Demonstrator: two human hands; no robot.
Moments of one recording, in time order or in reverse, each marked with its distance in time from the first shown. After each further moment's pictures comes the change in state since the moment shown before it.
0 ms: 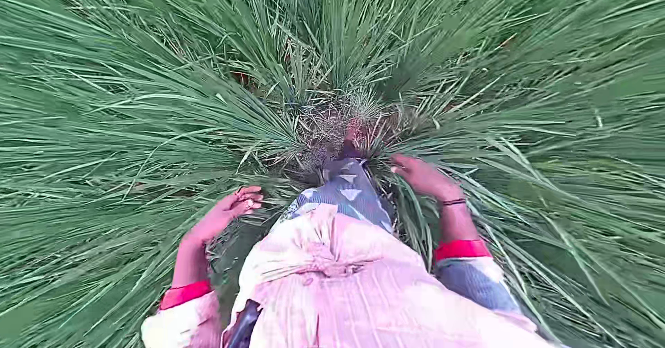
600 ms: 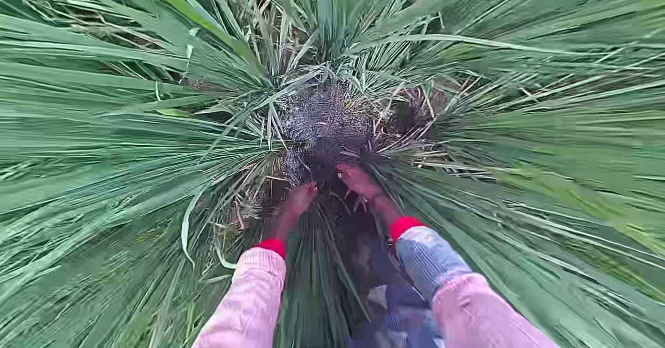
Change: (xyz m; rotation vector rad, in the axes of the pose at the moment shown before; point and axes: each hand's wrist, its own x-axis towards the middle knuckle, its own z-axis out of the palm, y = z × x) left_hand 0.357 -0.079 0.130 0.425 -0.291 -0.381; right_hand 0.295 0.046 0.139 0.282 -0.306 0.141
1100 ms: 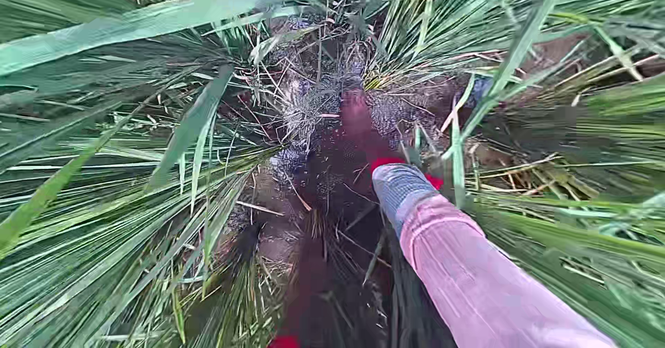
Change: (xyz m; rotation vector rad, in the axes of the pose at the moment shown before) left_hand 0.147 -0.134 0.178 0.030 -0.096 -0.307; right_hand 0.340 0.089 -0.020 -0.292 0.479 -0.061
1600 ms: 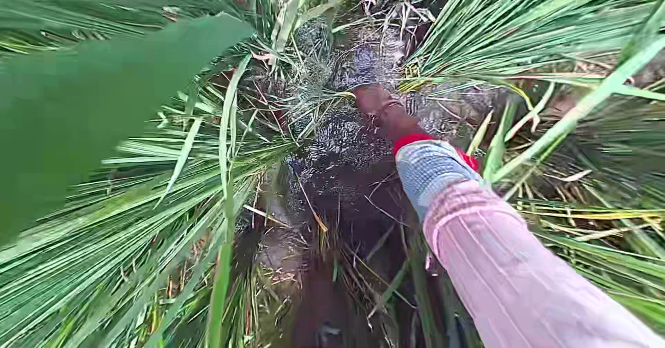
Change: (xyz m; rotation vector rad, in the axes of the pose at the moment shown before) left_hand 0.002 -0.002 0.005 0.007 -0.120 -0.038; right_hand 0.054 -0.017 -0.014 -0.138 -0.364 -0.132
